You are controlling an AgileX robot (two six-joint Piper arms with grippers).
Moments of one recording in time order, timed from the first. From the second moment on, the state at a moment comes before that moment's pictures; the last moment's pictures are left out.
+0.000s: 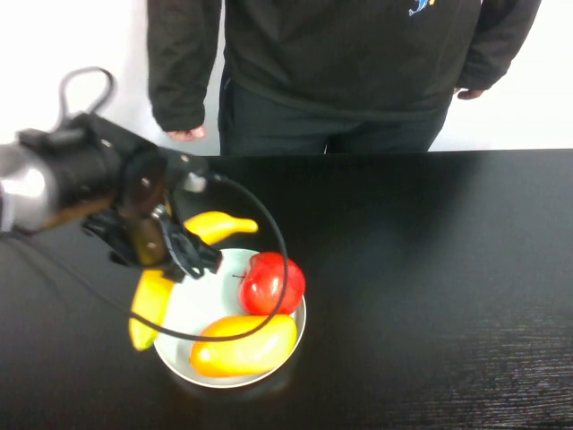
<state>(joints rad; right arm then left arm) -0.08 -0.01 0.03 -0.06 0.37 0.05 -0.49 1.78 -1.20 0.19 0.80 -0.15</state>
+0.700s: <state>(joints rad) -0.08 -0.01 0.03 -0.06 0.37 0.05 -0.68 1.46 -1.59 0.24 1.25 0.14</state>
